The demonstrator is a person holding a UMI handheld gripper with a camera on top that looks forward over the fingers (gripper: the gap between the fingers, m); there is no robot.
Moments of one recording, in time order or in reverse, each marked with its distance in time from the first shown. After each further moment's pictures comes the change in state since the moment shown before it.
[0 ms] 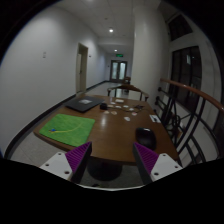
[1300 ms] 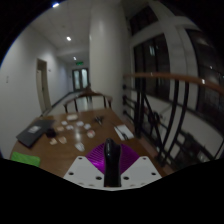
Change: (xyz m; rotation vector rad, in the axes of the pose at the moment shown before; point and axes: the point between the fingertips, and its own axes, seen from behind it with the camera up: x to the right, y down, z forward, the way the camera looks) arm 0.192 -0.055 0.182 0.069 0.315 0.269
